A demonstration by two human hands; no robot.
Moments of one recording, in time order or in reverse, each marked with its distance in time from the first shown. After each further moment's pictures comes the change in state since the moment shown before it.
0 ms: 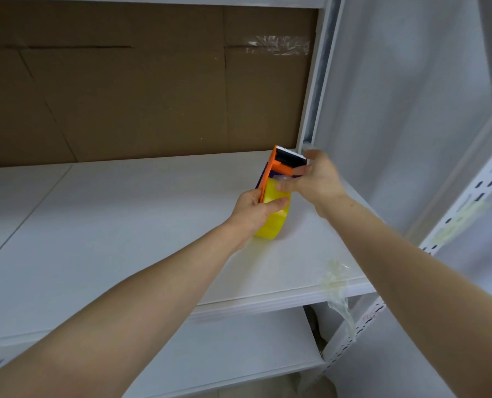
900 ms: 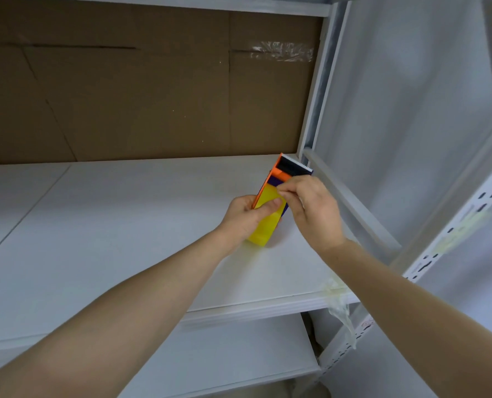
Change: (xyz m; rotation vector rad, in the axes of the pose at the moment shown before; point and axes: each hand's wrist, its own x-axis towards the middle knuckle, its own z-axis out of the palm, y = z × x) left_hand -0.005 -0.002 -0.019 -0.022 -0.021 0.048; right_hand -0.029 0.036 0.015 -0.383 0.251 -0.836
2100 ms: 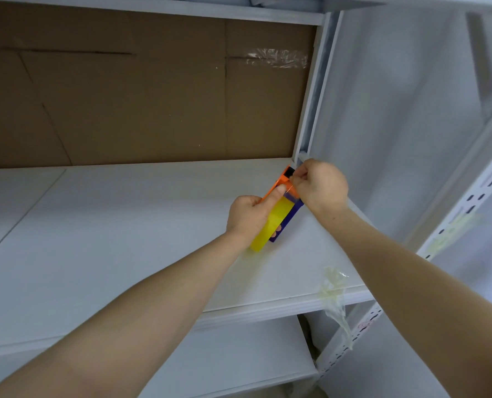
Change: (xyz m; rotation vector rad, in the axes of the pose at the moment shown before) left_hand -0.002 0.015 0.021 0.031 0.187 -0.025; right_hand 0.053 0.009 -0.014 -0.342 -0.284 0.491
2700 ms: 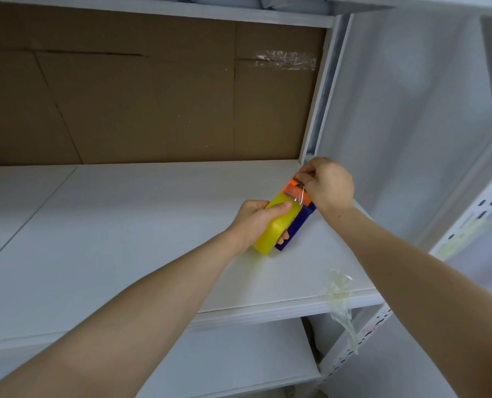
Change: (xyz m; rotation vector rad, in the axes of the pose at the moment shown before) left_hand -0.008 0.004 -0.015 -0.043 -0.291 -0.077; right_hand 0.009 0.007 0.010 0.071 0.053 -0.065
